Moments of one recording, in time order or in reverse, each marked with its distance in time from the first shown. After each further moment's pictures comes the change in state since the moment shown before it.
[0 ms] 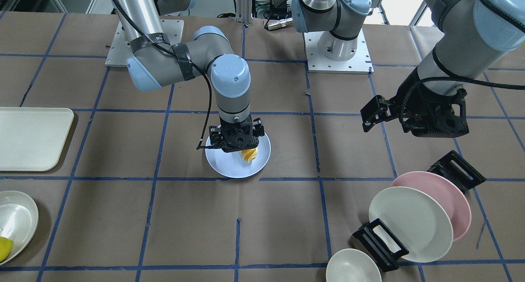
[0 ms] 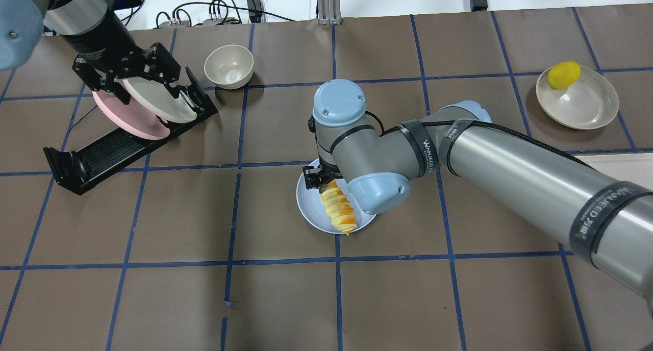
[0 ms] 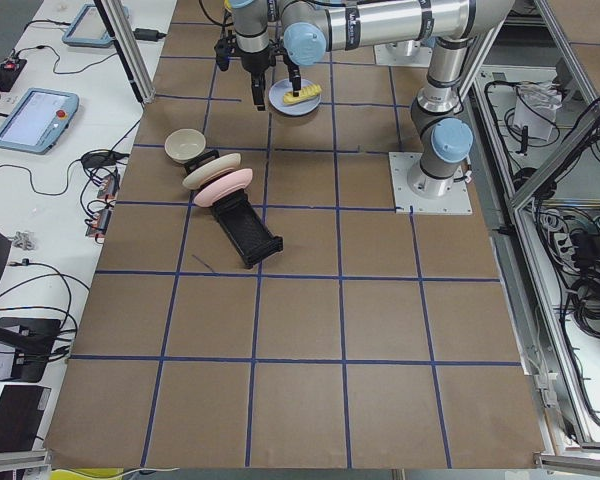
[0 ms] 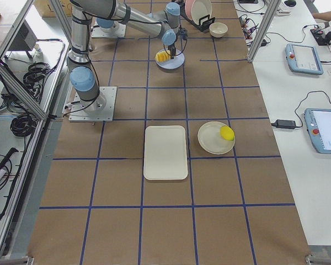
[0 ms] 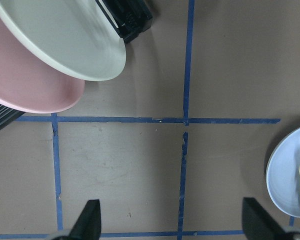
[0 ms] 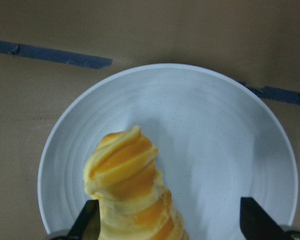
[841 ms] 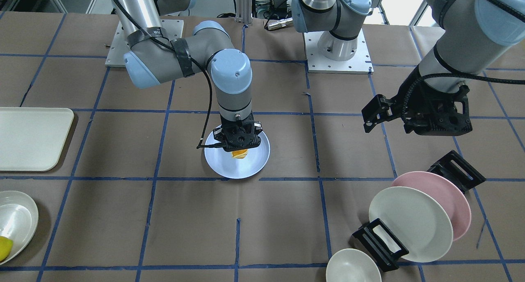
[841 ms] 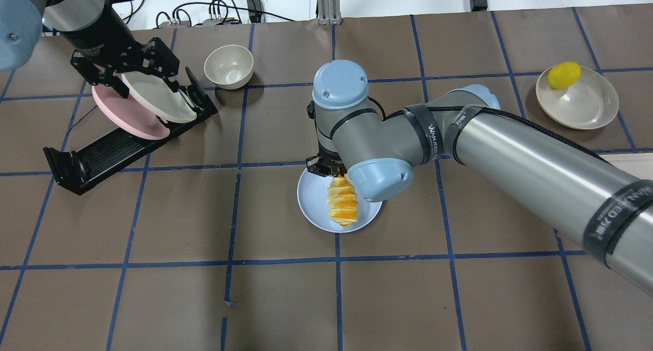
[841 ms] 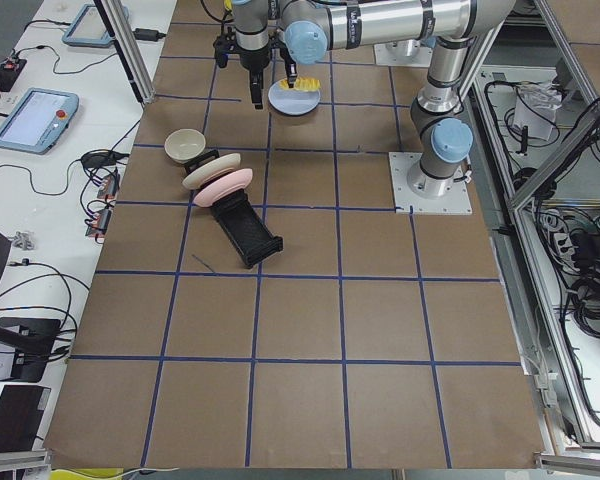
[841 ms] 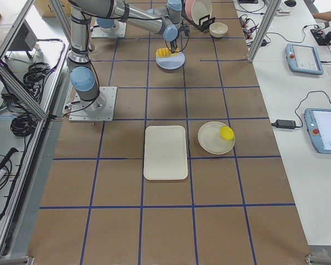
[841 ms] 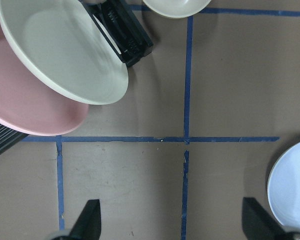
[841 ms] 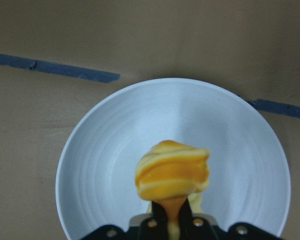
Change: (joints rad) left arm -0.001 0.008 0.000 0.012 0.000 -0.003; right arm 0.011 0.004 -0.028 0.033 -0.002 0.004
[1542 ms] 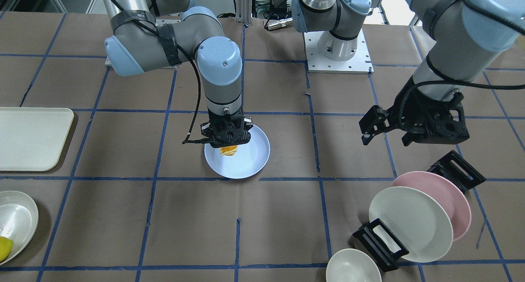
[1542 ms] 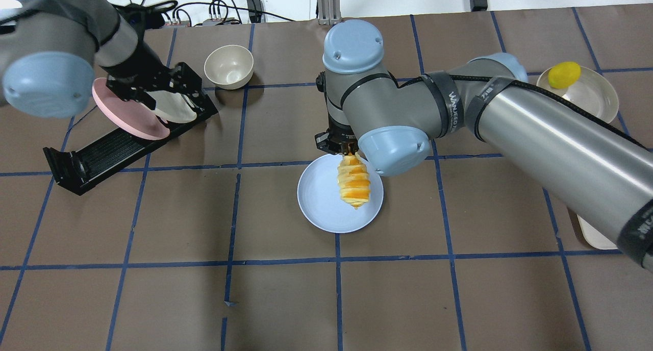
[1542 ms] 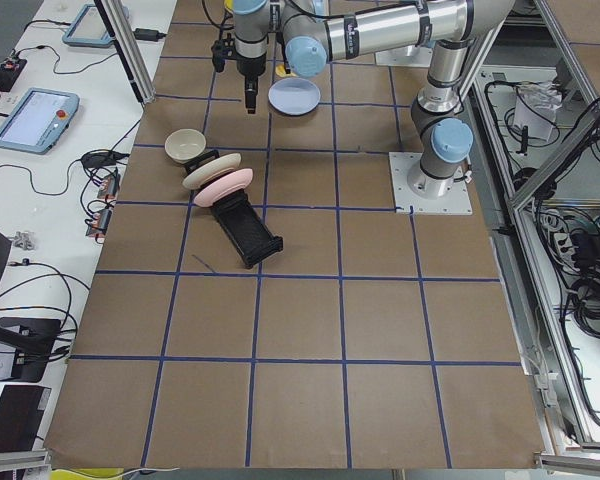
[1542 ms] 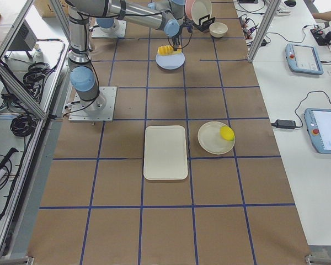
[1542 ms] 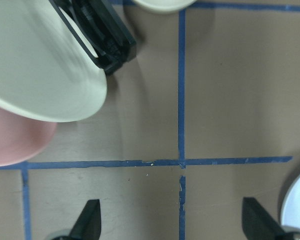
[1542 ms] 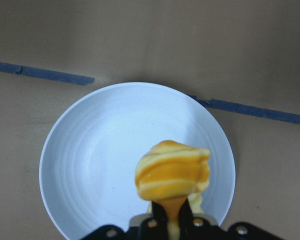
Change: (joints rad) left arm -0.003 -0.003 -0.033 0.130 -0.013 0.006; right arm -0.042 -0.065 -0.031 0.122 -0.024 -0.043
